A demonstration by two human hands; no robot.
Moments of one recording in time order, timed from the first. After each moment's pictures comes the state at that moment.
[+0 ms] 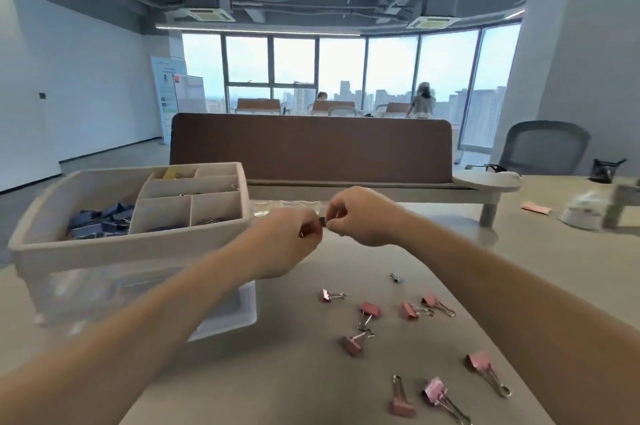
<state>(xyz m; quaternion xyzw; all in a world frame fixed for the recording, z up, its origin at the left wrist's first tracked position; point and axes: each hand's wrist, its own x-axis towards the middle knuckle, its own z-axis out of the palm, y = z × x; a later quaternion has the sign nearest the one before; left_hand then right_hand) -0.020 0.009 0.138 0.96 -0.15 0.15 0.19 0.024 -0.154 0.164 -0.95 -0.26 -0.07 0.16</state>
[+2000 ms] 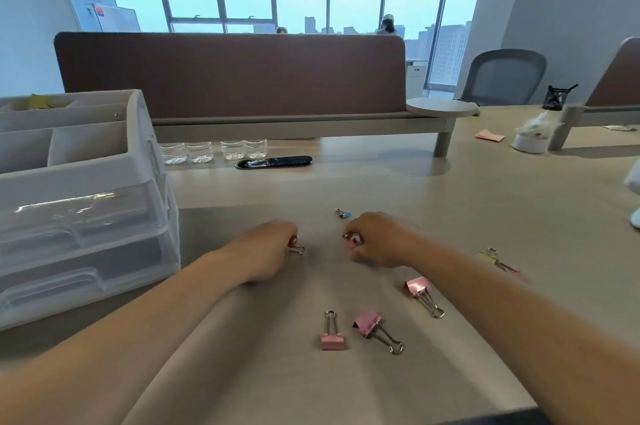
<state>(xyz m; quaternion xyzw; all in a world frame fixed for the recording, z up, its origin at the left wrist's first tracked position) 0.051 -0.059 -0.005 0.98 -0.18 -0.03 0.06 0.041 -0.281 0.025 -0.98 -0.18 0.06 0.03</state>
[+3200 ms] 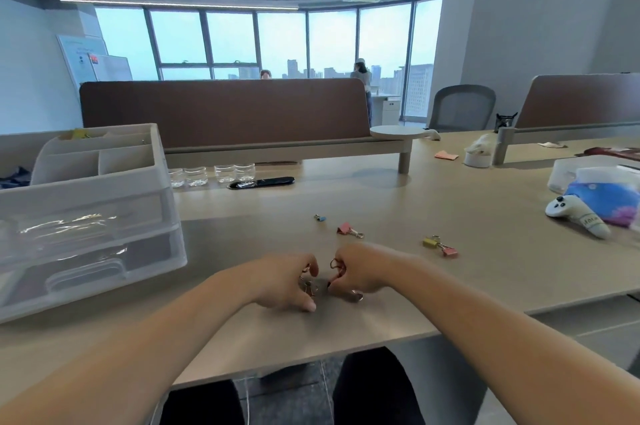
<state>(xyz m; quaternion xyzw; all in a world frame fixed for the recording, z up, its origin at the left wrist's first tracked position) -0.066 -0.104 0.018 0.96 -0.23 -0.11 0.07 -0.074 -0.282 0.029 -0.99 -0.13 0.10 0.05</state>
